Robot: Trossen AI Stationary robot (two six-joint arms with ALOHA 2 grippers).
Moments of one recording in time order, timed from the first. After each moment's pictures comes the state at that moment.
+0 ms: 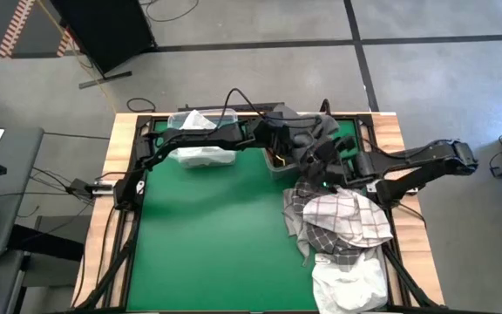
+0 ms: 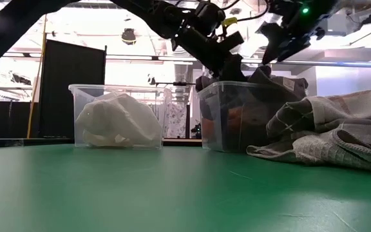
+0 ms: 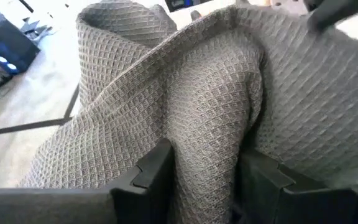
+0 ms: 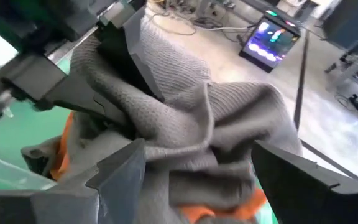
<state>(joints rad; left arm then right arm) 0.28 2.11 1.78 -0.14 -0.05 0.40 0.09 1.20 0.98 -0.80 1.03 0.60</state>
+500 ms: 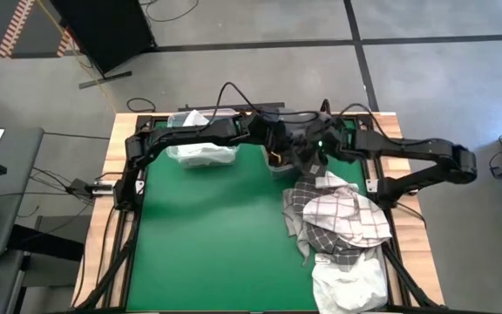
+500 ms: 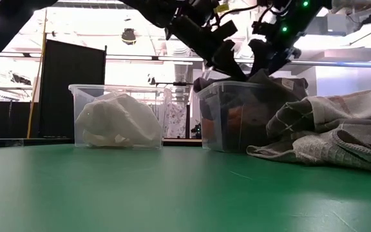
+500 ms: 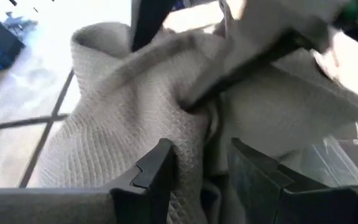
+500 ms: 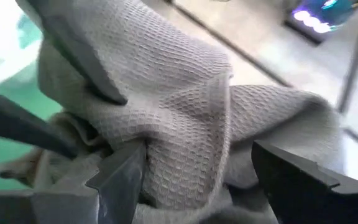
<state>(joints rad) 0.29 2.04 1.78 -0.24 0.00 0.38 -0.27 1.22 0.98 -0.57 0.61 0.24</state>
